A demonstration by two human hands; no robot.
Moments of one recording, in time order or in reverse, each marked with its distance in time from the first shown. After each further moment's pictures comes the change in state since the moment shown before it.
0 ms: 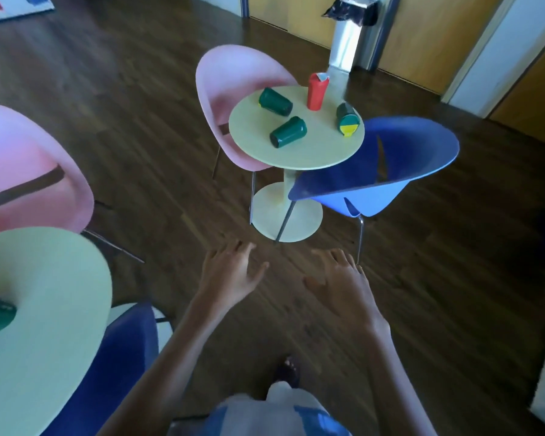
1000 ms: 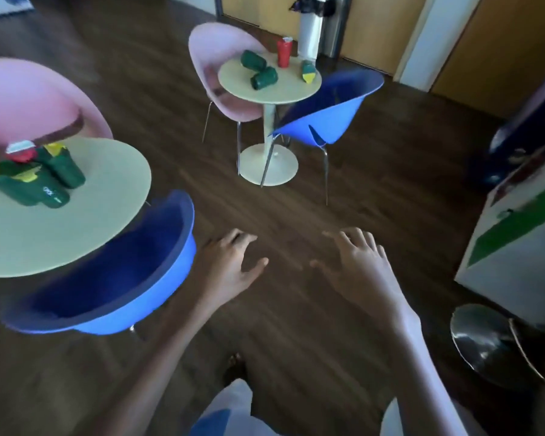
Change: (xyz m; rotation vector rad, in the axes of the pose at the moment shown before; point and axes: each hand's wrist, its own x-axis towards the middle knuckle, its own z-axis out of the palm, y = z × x) left_hand -0.507 0.066 -0.054 -0.124 0.067 0.196; right_hand -0.532 -0.035 0.028 -0.097 0.159 0.035
